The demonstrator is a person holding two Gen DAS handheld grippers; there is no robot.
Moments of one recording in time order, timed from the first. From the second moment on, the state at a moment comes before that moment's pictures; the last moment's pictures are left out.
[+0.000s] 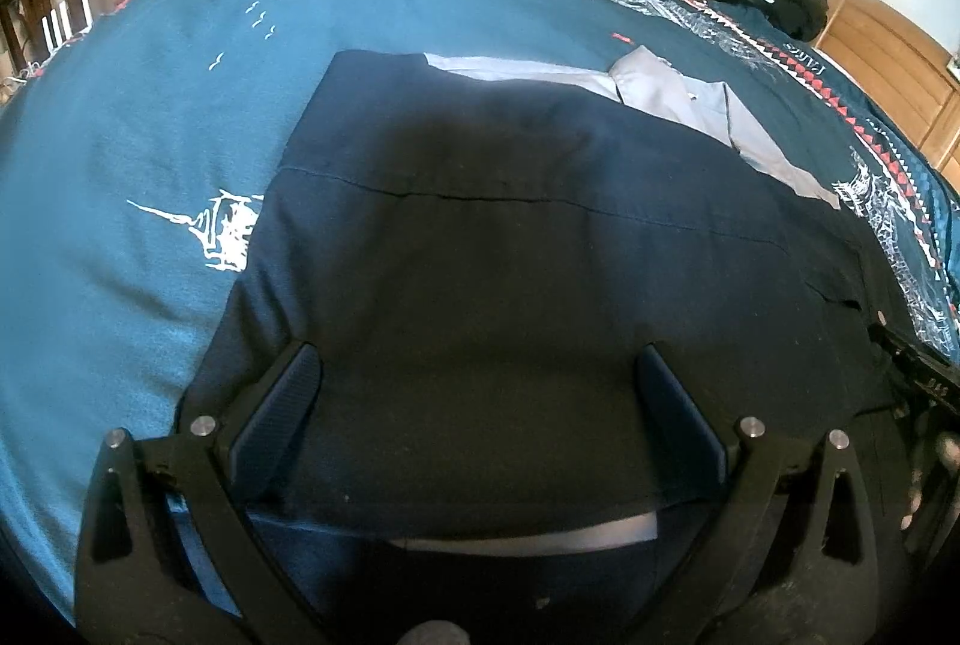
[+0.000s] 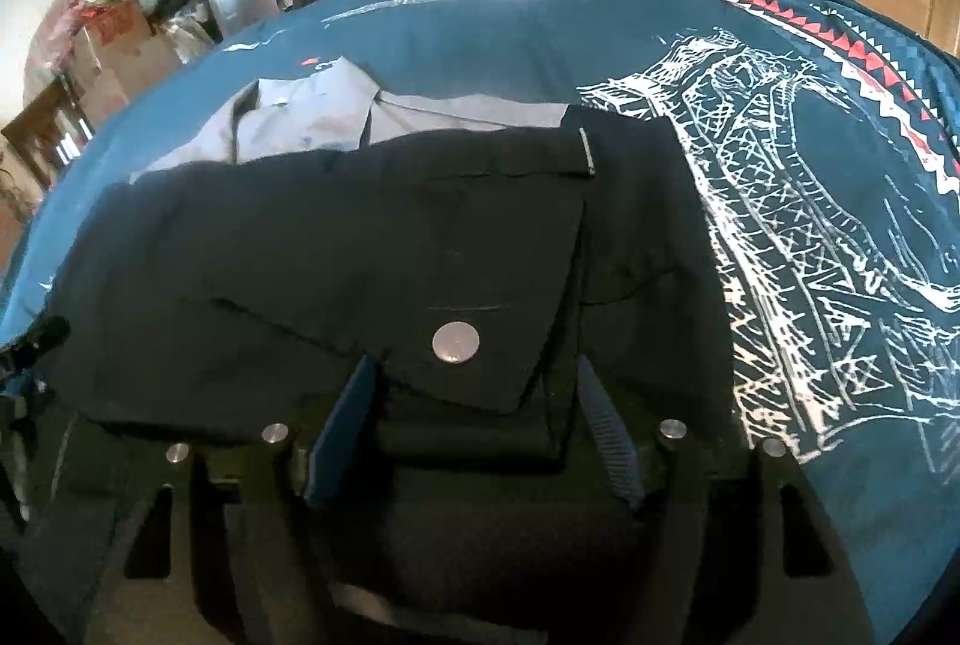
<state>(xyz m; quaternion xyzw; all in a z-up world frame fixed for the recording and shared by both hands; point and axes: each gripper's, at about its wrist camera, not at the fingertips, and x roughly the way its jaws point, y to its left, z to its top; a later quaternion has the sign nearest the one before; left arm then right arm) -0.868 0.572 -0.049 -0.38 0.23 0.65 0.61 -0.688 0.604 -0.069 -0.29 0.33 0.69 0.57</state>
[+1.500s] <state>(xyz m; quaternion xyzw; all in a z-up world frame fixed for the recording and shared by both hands) -0.859 0.486 -0.049 -0.36 0.23 0.69 0.58 -0.718 0.499 -0.078 -0.32 0.32 0.68 0.57</state>
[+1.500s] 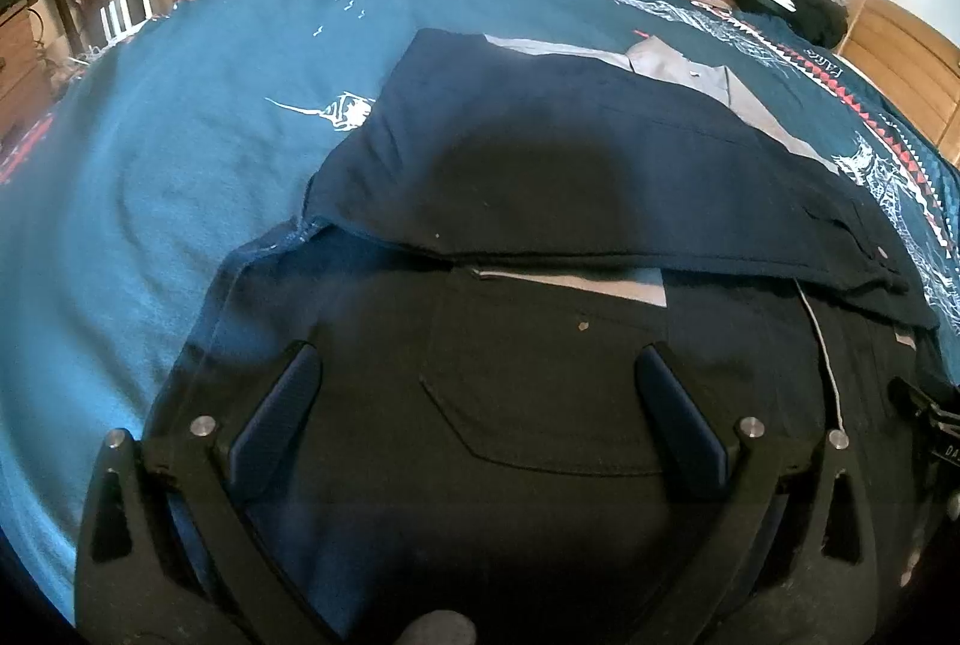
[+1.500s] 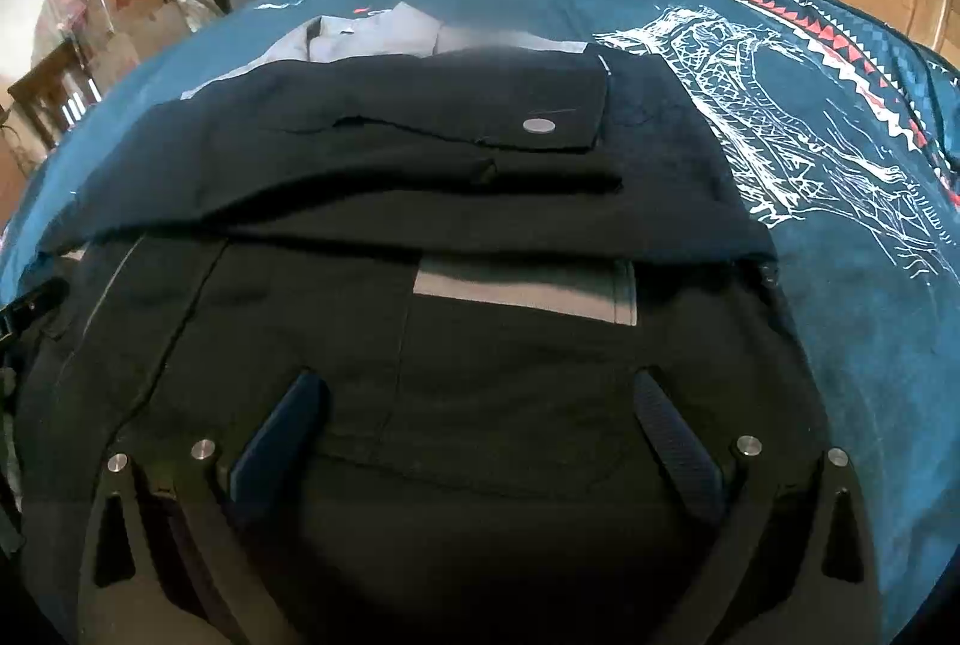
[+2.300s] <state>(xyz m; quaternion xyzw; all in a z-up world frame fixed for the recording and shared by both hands) -0.857 0.488 -0.049 -0.36 0.23 0.70 0.57 -0.717 0.501 -0.079 -0.32 0.32 0.68 0.57</state>
